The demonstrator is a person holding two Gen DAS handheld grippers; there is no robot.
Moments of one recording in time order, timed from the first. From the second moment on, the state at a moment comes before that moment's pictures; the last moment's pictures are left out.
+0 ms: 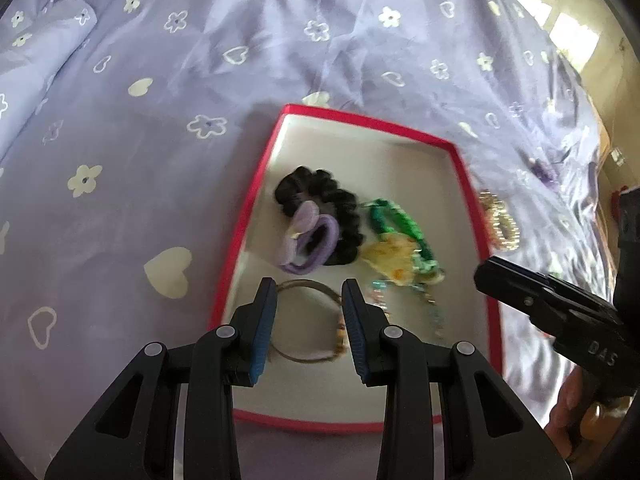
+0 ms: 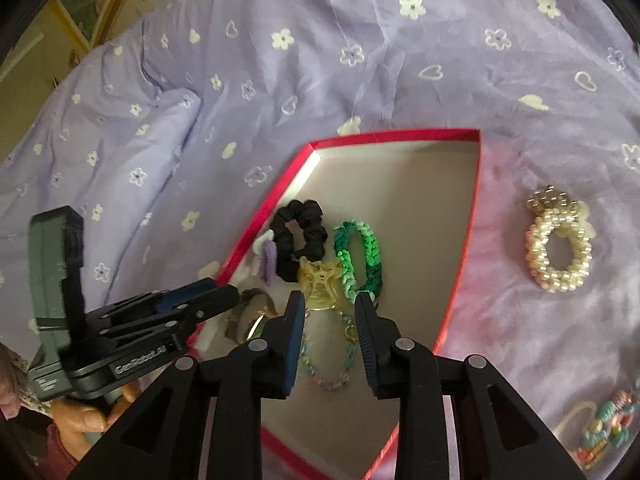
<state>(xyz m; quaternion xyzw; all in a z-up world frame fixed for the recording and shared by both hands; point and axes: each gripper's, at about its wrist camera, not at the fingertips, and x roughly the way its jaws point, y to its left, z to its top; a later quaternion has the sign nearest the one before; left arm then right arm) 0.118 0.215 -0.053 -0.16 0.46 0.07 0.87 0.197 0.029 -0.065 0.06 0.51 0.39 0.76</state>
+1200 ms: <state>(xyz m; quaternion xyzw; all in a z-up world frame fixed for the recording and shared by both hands) 0.108 -0.012 -0.033 -0.06 0.47 -0.10 0.87 0.139 -0.264 -0.066 0.14 0.49 0.20 0.84</state>
